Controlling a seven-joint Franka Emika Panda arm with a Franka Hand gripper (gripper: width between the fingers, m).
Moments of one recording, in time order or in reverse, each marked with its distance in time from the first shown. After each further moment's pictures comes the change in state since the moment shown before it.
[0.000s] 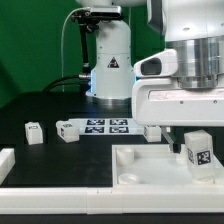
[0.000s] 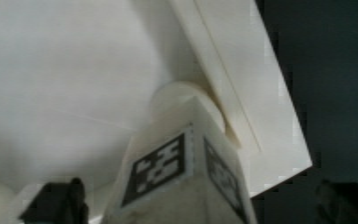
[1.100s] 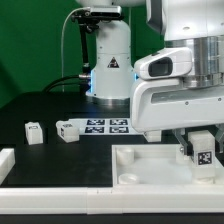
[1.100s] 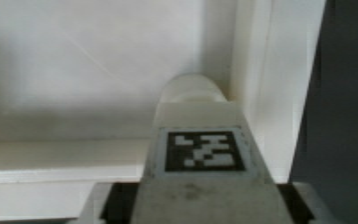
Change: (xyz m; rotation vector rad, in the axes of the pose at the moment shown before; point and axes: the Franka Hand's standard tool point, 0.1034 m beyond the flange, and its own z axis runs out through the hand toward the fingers) arm 0.001 0.001 0.000 -0.006 0.002 -0.329
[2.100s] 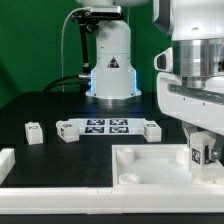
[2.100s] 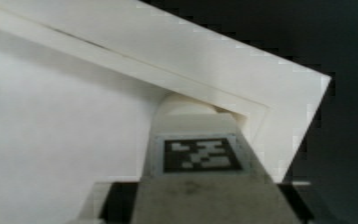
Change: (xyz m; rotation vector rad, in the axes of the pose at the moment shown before) arm -0.004 -0.003 0.003 -0.018 0.004 1.329
